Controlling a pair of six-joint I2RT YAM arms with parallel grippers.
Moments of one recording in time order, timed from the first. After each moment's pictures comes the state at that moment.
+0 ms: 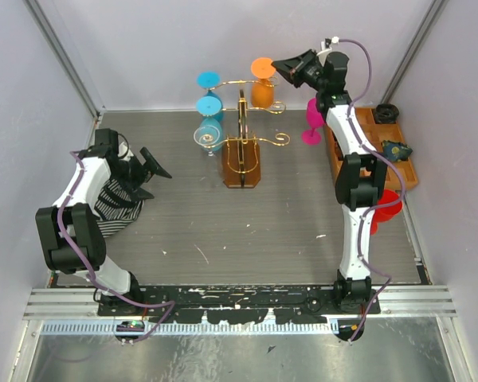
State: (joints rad) left arm 0.10 1.59 1.20 -0.81 0.50 -0.60; right arm 0.09 2.28 2.15 0.19 -0.63 1.21
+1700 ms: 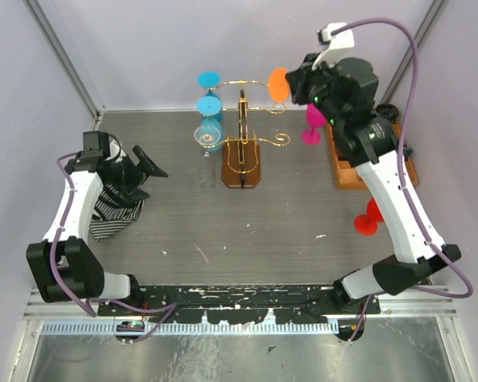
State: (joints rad) left arm 0.10 1.38 1.15 -0.84 0.49 -0.63; right arm 0.39 1.46 1.89 -0.42 0.00 0.18
